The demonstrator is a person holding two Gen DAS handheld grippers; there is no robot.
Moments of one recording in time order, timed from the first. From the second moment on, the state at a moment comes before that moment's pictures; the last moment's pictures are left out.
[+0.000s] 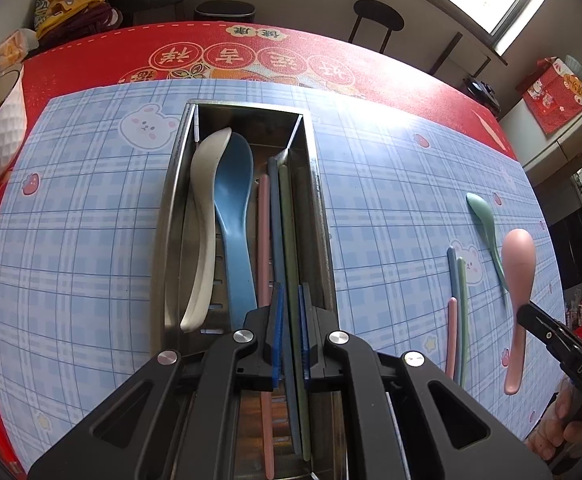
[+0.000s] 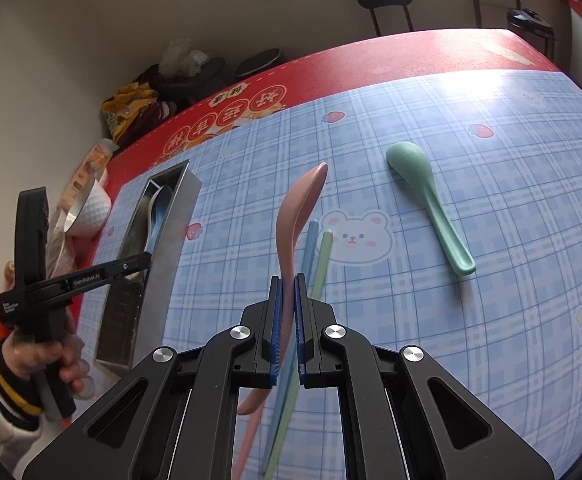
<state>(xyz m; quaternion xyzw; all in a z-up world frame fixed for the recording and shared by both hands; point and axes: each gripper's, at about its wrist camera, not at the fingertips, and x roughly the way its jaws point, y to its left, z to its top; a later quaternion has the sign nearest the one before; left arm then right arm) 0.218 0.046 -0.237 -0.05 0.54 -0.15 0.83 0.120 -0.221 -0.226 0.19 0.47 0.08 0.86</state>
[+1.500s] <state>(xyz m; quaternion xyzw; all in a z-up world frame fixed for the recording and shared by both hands) 0.154 0.174 -0.189 -0.07 0.45 -0.07 0.89 0.267 -0.012 -0.255 0.05 0.56 0.13 0.82</state>
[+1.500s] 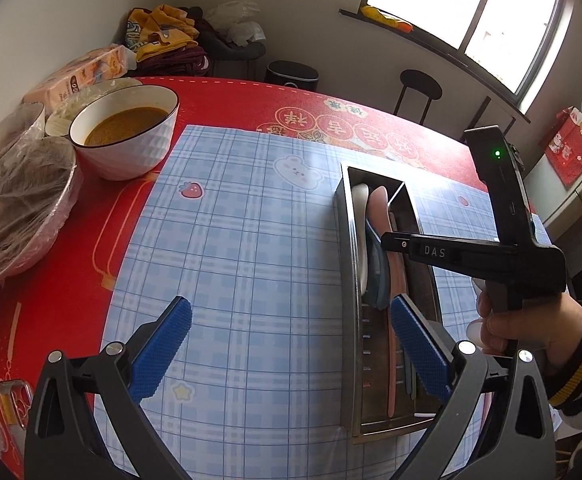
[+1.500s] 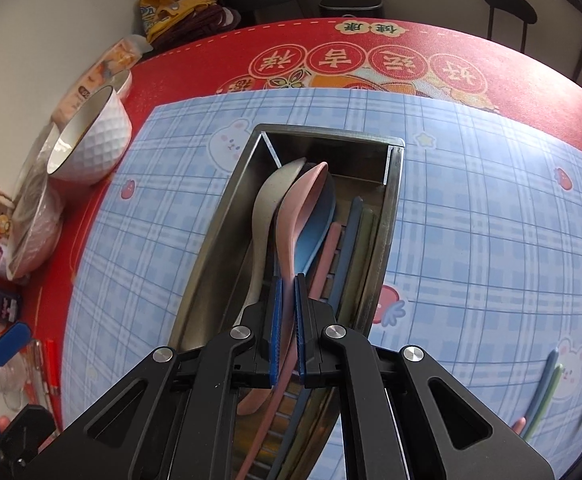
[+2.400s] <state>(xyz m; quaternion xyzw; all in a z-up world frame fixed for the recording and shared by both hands) 0.147 0.107 -0.163 -0.04 0.44 -0.07 0.89 0.195 -0.135 -0.204 0.14 0.48 0.10 0.86</state>
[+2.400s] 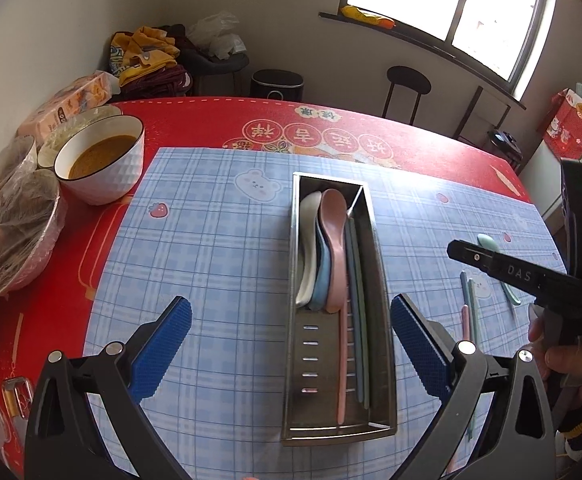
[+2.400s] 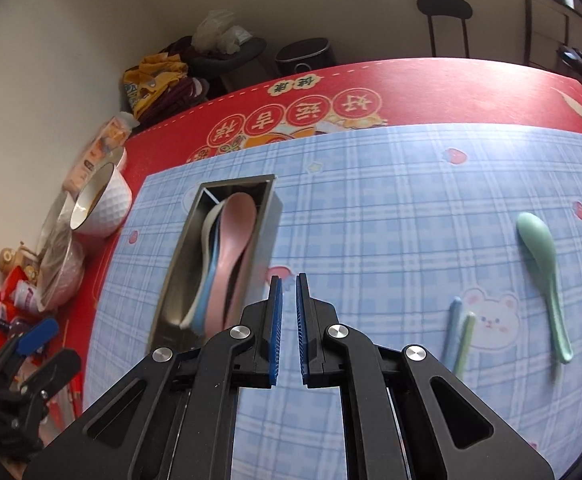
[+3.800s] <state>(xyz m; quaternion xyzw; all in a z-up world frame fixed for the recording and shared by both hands) 0.106 -0.042 -0.219 -0.02 0.53 -0.15 0.83 0.088 -0.275 -0.228 0.12 0.47 0.05 0.87</state>
